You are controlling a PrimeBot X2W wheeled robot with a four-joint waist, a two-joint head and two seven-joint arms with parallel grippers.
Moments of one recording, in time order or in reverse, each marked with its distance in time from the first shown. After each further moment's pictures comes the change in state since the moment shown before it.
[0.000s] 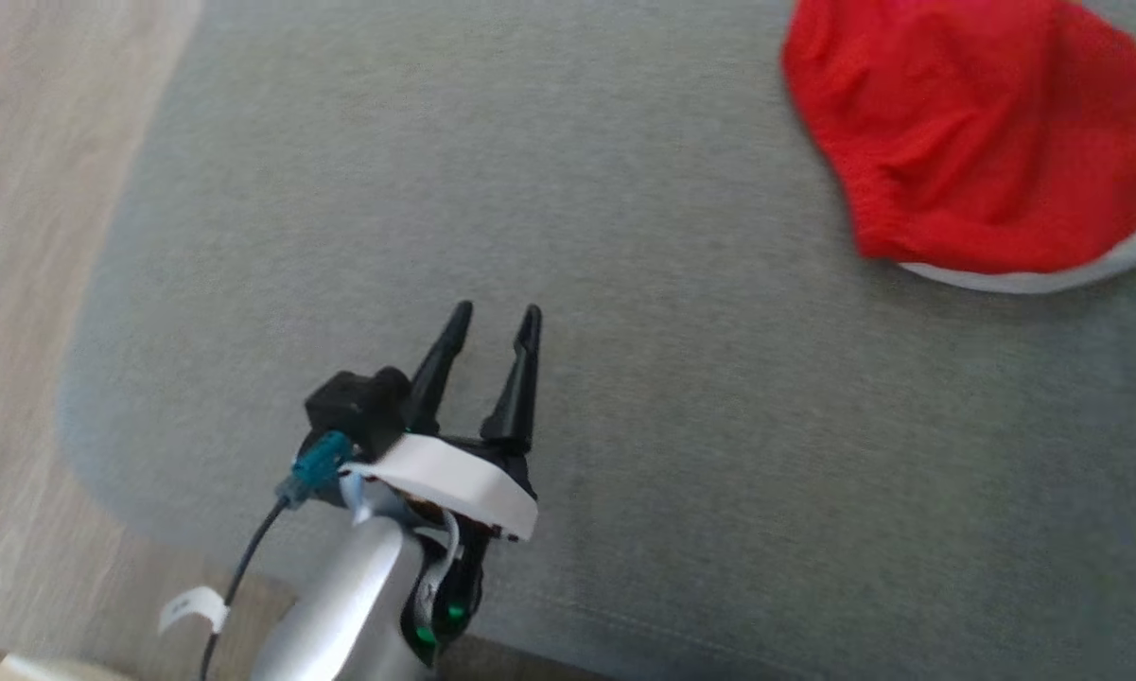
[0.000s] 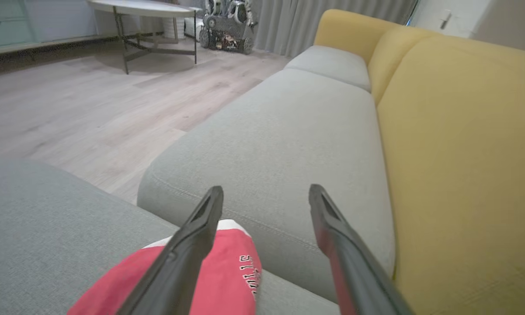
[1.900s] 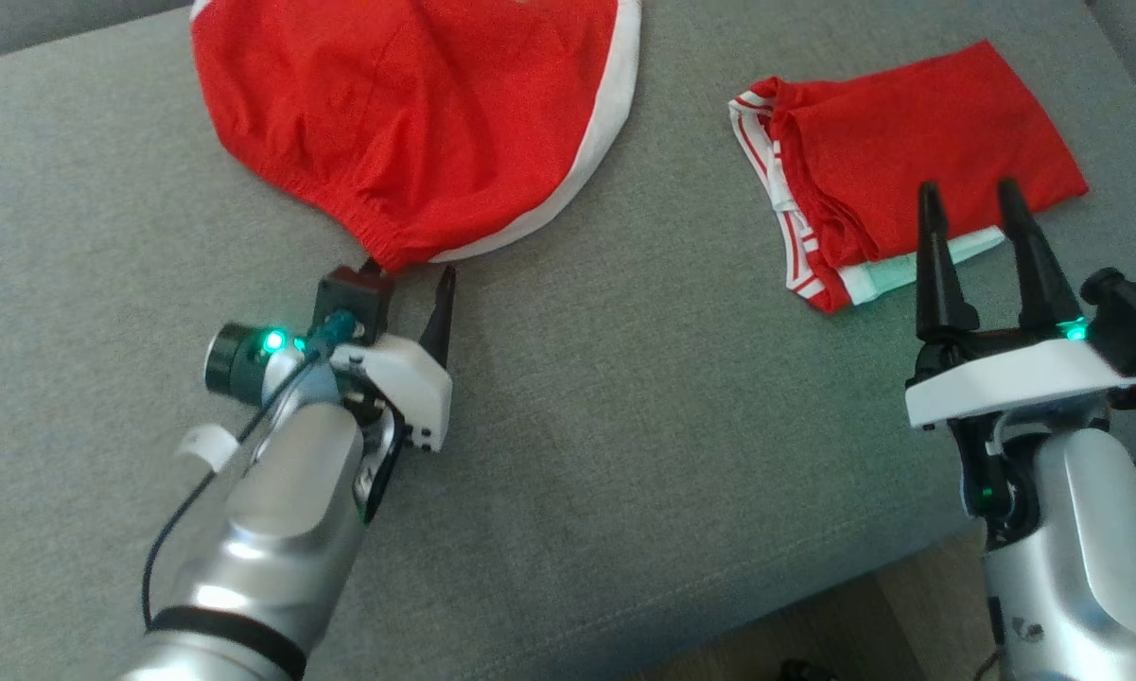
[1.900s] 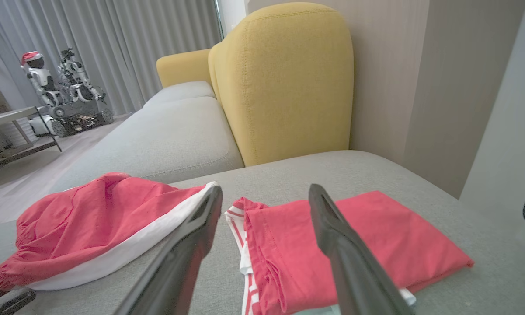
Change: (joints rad) left arm -0.361 0.014 0.043 0.628 0.314 -0.041 0.000; right arm 1.145 0.299 -0.621 -1.142 -0.148 0.000 -0.032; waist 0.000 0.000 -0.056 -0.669
